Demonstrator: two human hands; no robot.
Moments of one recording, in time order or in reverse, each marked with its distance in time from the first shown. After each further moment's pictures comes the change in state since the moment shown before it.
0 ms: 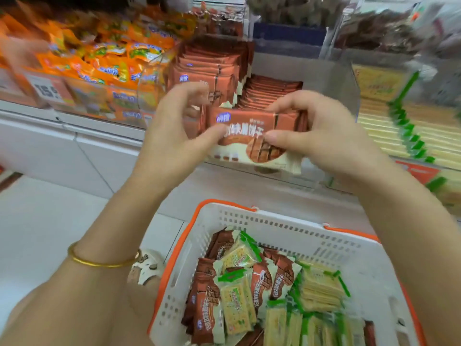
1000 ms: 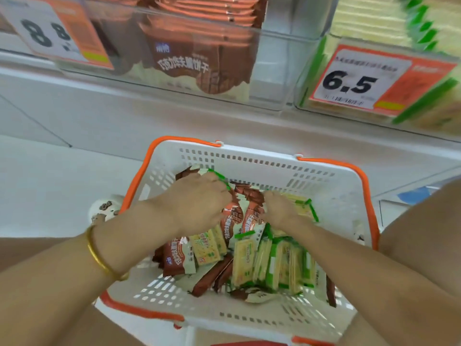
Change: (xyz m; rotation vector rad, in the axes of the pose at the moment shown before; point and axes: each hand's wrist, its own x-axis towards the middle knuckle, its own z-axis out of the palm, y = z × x) left_hand -0.108 -0.041 0.125 0.768 -1.255 0.393; right_hand -0.133 0.328 0.097 -0.707 -0.556 0.613
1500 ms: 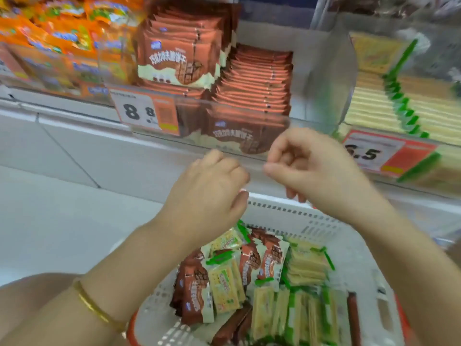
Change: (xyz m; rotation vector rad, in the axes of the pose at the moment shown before) left_hand -0.059 -0.031 -0.074 -0.116 0.737 -0.240; right_hand -0.151 -0.144 -0.239 0.565 0.477 -0.553
